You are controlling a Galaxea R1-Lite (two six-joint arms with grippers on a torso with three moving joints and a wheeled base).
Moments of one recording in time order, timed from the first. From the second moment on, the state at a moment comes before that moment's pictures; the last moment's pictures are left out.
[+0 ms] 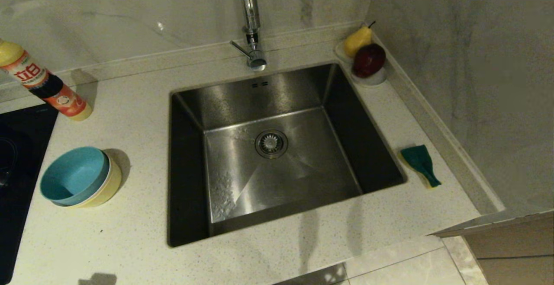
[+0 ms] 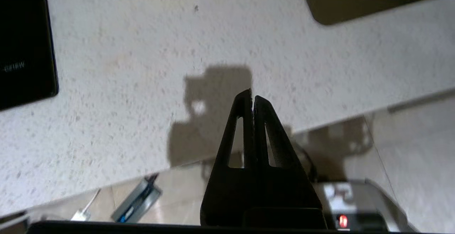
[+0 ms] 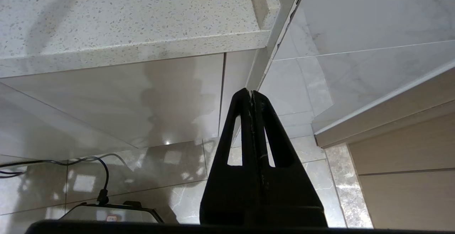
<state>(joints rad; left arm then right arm) 0.02 0.03 -0.07 0.16 -0.04 0.07 -0.01 0.00 0.00 0.01 0.01 -0.05</state>
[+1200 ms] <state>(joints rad) 0.01 0.00 0.00 0.00 0.00 -0.02 -0.01 0.00 0.00 0.01 0.01 -0.05</state>
